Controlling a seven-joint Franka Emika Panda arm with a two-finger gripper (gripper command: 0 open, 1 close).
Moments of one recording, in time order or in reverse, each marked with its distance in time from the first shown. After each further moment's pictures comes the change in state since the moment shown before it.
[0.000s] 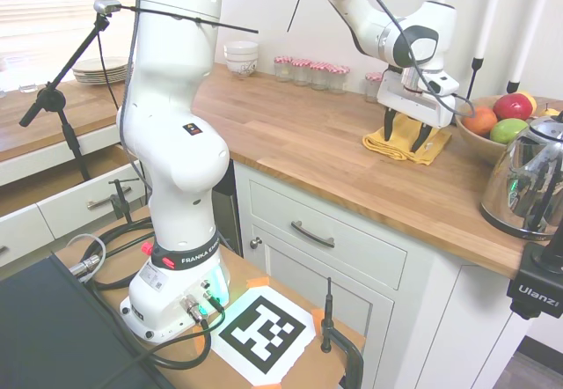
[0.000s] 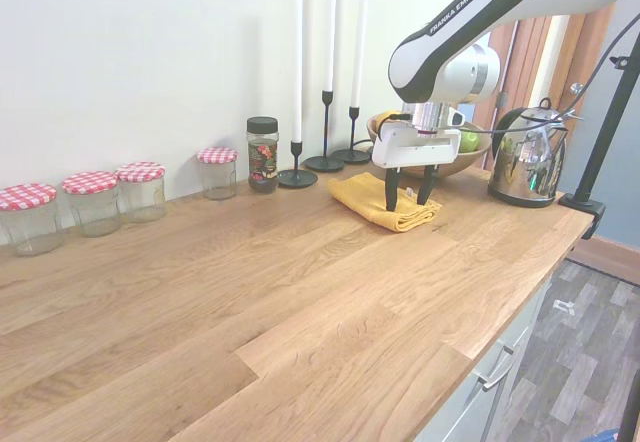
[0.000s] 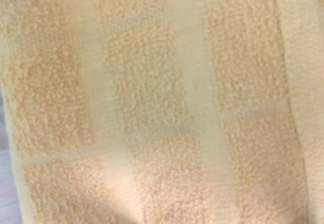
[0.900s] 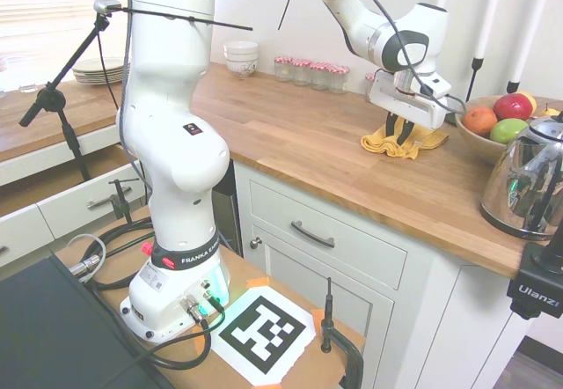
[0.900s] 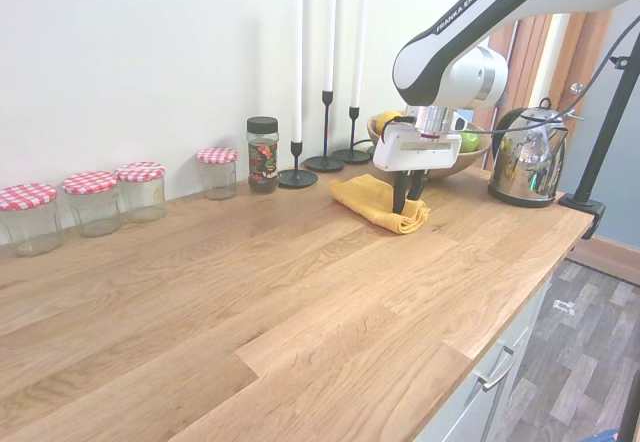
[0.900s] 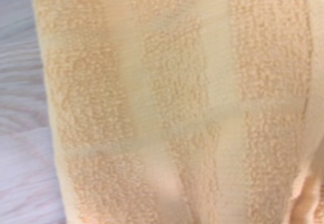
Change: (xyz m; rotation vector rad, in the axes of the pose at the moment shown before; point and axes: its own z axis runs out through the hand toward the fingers) arm -0.021 0.005 0.003 0.064 0.002 -0.051
